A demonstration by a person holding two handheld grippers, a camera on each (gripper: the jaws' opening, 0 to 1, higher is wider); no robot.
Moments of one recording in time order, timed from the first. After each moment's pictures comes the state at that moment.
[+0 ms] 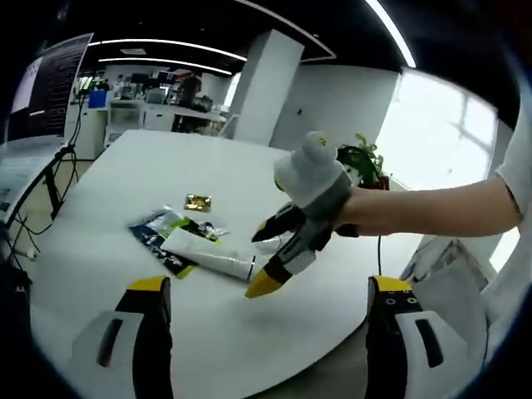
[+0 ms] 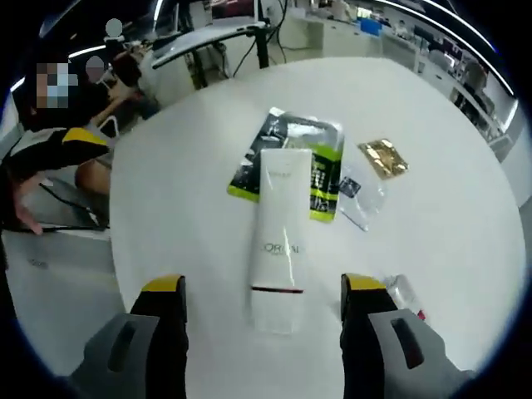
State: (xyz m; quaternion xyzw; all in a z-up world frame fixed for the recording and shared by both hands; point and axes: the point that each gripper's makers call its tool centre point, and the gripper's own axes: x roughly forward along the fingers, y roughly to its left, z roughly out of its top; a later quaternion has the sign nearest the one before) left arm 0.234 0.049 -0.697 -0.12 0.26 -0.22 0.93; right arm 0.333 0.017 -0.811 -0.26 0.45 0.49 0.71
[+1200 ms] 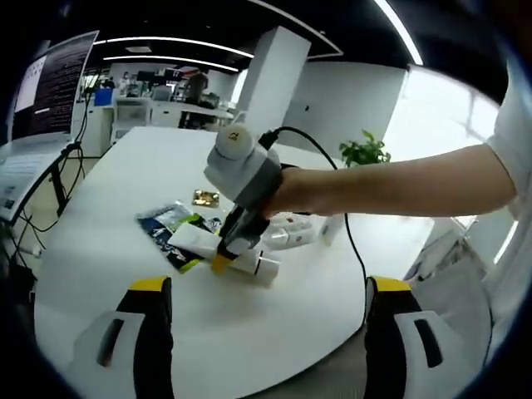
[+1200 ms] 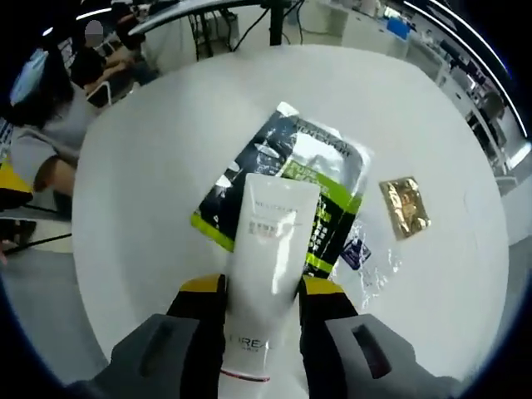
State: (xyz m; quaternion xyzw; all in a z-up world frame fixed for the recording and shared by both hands) left arm 0.232 0.051 -0.702 -0.11 0.27 -0.21 0.93; right arm 0.375 0.060 -0.836 -0.35 0.45 0.48 0.67
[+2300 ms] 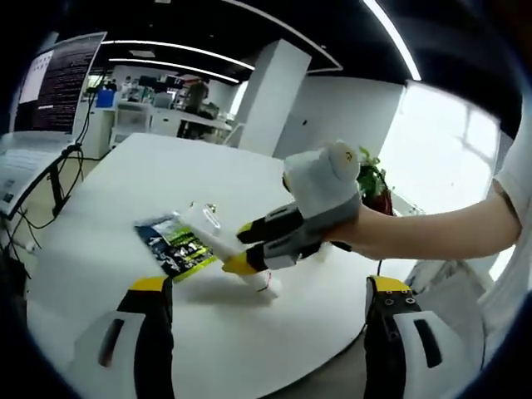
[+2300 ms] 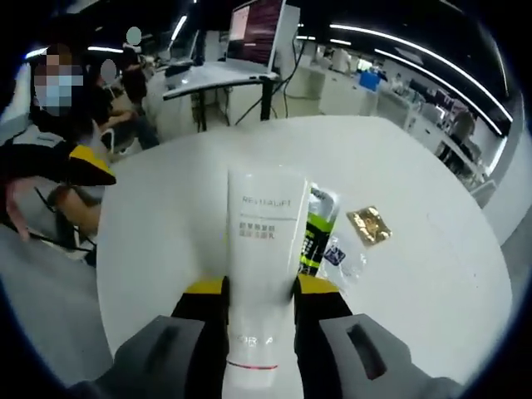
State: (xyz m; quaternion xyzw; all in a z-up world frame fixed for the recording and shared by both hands) left arm 0.236 0.053 -0.686 -0.14 0.23 -0.22 0.94; right arm 0.344 0.039 -0.773 -0.26 0.29 0.50 0.77
